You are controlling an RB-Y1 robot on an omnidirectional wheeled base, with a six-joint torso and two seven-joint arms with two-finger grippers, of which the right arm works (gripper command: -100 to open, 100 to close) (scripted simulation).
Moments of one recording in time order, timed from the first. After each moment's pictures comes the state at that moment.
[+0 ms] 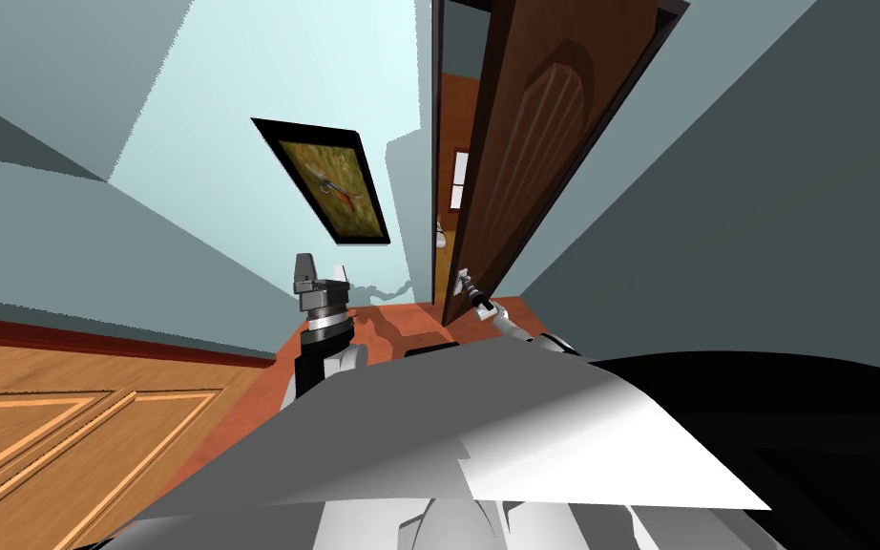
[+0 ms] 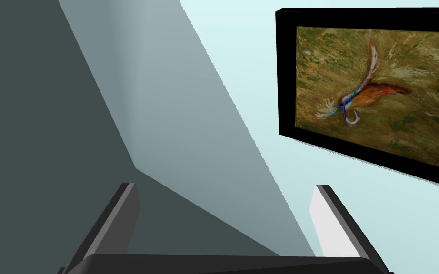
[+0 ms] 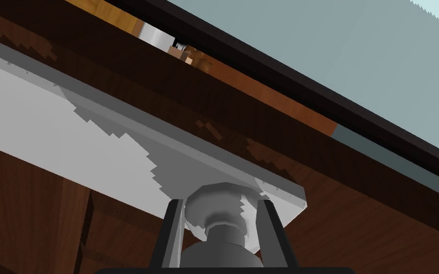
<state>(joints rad) -0.17 -0.39 0.28 -1.00 -0.22 -0.38 0.16</state>
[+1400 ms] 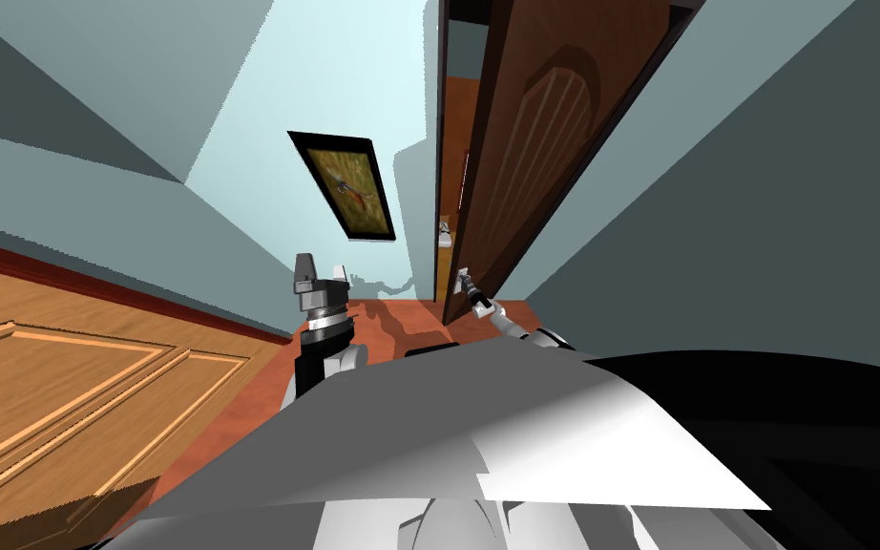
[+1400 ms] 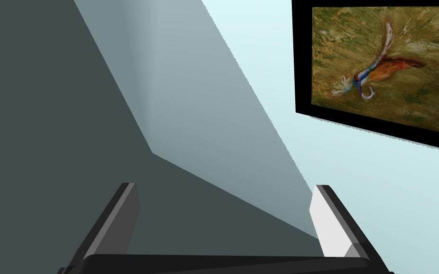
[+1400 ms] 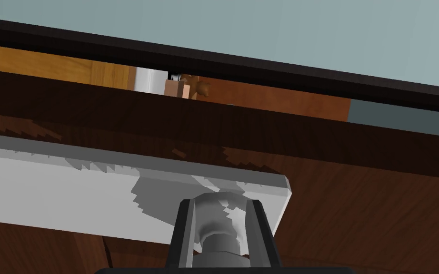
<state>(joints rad) -0.23 -0.39 0.31 -0.95 -0.28 -0.41 -0.11</state>
